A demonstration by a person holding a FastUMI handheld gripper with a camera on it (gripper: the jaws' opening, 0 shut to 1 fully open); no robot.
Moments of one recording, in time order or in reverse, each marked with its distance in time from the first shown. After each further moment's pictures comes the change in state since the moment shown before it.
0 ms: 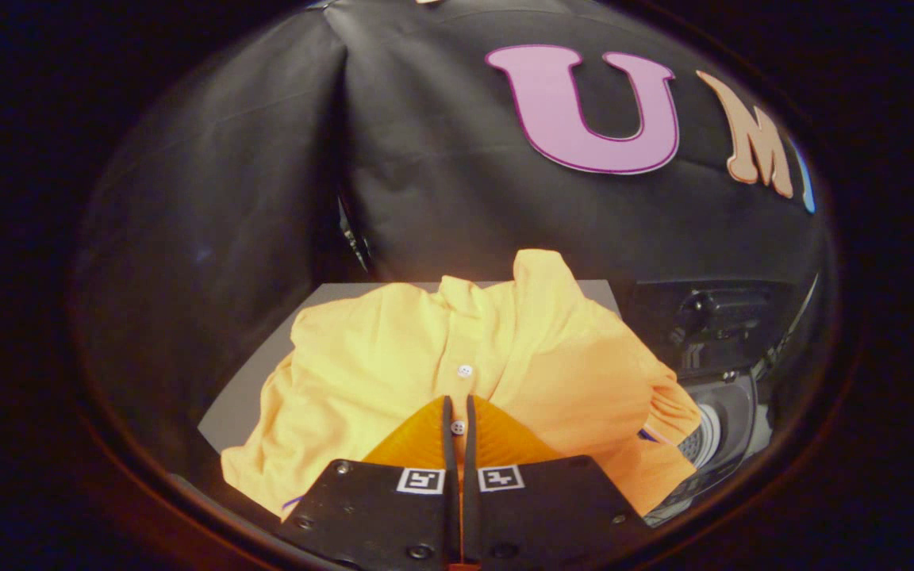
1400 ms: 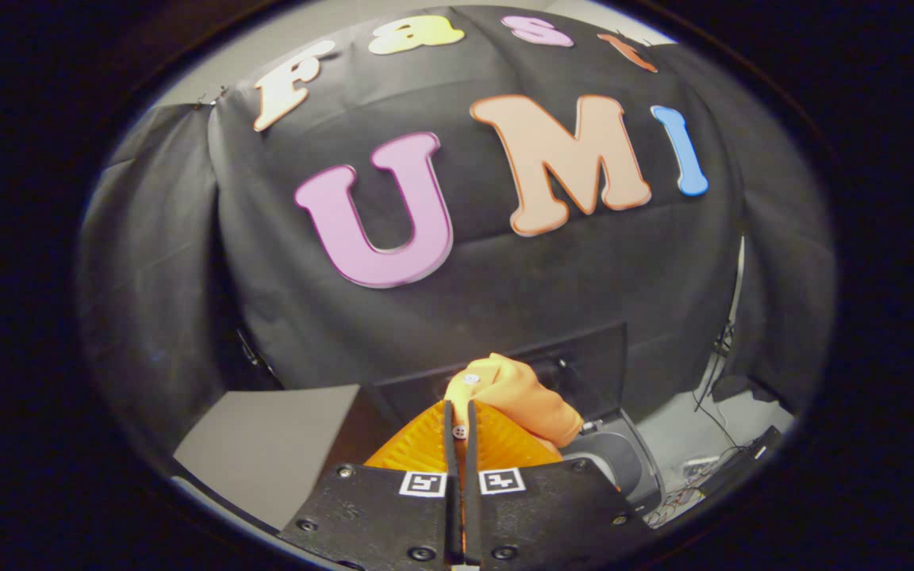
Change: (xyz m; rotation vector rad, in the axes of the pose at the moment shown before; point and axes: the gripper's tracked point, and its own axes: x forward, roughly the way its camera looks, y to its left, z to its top) arm -0.096 -0.279 0.055 0.145 -0.286 -0.277
